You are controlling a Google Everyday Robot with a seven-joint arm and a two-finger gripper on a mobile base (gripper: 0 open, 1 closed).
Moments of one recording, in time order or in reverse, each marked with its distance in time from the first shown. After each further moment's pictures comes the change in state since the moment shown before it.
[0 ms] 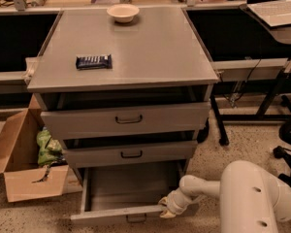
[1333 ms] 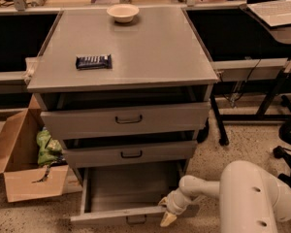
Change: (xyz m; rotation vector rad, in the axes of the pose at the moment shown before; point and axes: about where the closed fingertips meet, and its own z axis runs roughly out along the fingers) arm 0.000 0.000 0.000 0.000 0.000 0.000
